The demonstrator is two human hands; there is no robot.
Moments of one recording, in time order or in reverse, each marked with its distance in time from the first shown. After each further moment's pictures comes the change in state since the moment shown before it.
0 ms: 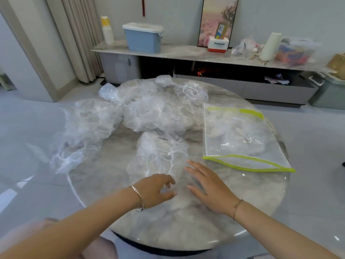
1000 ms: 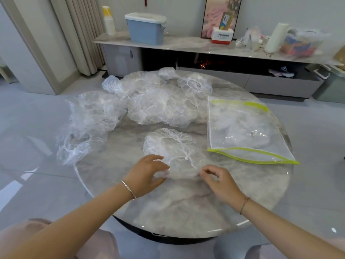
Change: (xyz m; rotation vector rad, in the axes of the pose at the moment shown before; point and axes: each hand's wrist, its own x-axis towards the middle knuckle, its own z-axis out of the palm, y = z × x) left_hand -0.011 -0.037 0.002 0.037 0.528 0.351; right_hand -0.011 -0.005 0.013 0.649 0.261 0.289
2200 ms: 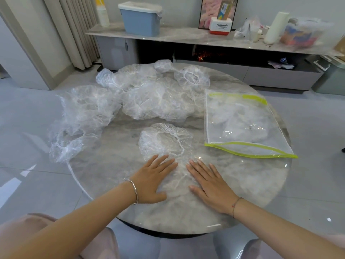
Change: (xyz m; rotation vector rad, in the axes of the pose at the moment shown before) left_hand -0.001 0.006 0.029 0.305 -0.340 0.079; right_hand -0.007 0.034 0.011 -0.902 -0.358 -0.203
